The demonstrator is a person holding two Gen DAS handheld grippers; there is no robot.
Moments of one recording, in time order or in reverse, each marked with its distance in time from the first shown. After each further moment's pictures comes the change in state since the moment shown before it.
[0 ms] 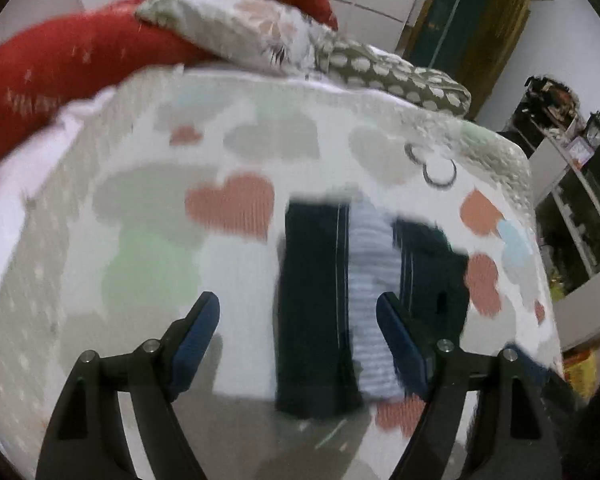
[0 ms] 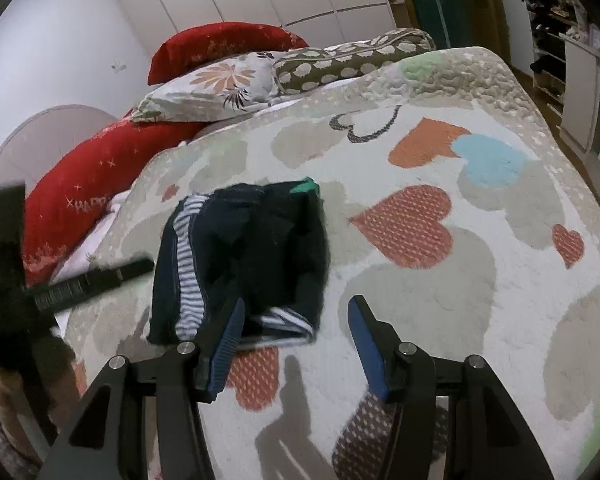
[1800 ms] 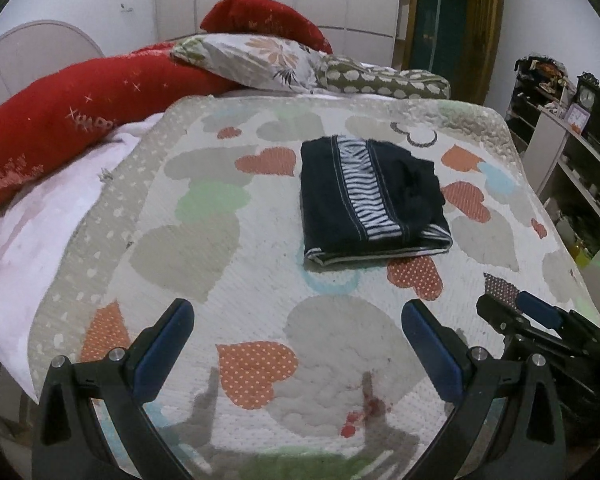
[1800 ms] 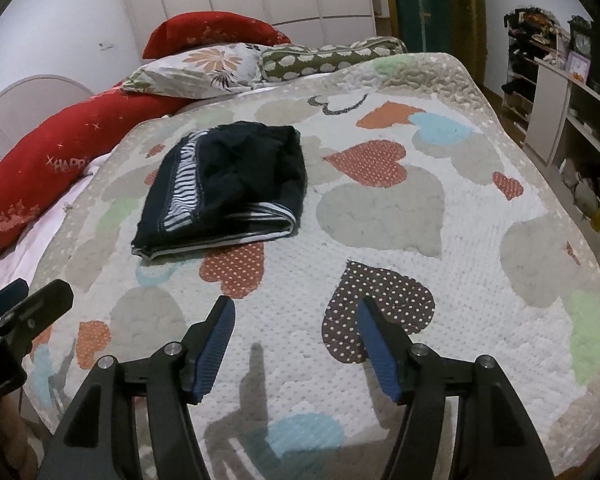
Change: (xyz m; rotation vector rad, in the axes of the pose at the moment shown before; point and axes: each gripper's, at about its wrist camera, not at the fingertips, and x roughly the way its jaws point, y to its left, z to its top) left arm -0.091 -0.005 -0.138 0.088 -0.121 0.104; right arm -0.041 0.020 -0.083 -0.067 -0.009 -0.185
